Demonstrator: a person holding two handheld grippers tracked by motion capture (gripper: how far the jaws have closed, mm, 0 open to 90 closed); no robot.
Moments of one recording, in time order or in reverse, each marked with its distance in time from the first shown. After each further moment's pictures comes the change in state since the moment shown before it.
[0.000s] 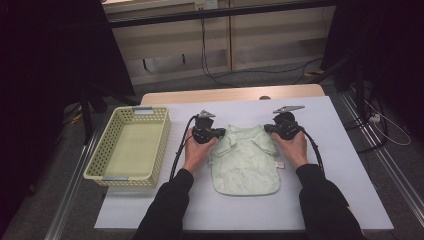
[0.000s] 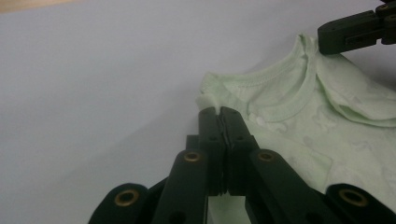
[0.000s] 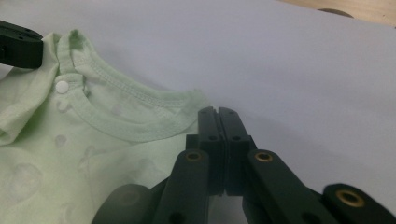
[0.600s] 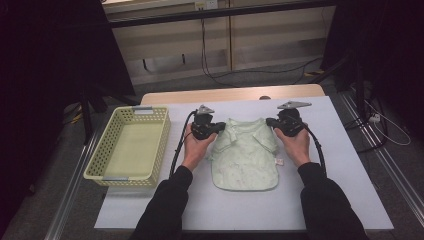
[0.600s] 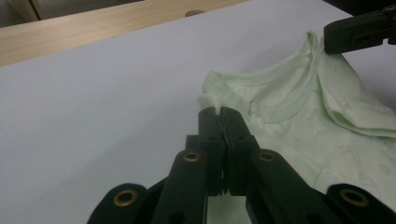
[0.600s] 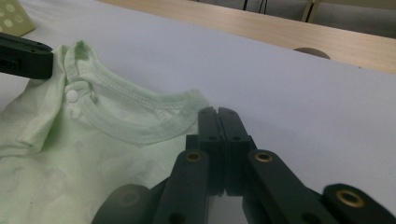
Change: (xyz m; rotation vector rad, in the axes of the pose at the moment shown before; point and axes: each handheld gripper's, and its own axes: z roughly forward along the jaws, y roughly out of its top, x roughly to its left) left arm -0.003 0.014 -0.010 -0.063 0.014 0.043; right arm 0.000 0.011 -0.018 -0.102 -0.011 0.005
